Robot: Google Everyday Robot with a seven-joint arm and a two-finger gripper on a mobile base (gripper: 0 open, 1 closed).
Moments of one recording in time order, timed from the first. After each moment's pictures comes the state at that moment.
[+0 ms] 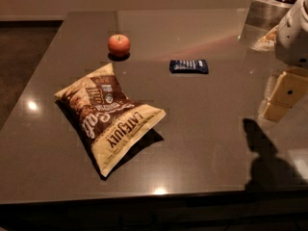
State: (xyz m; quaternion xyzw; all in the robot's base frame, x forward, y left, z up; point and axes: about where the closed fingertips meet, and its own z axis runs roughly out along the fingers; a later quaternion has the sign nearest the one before) arm 0.438 -0.217 0.976 -0.60 0.78 -0.03 0.16
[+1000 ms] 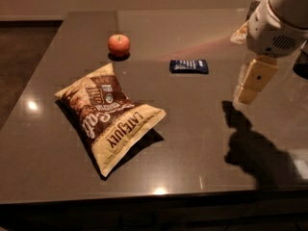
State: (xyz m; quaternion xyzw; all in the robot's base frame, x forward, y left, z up) arm 0.492 -0.192 0.963 -0.63 0.76 -0.01 0.18
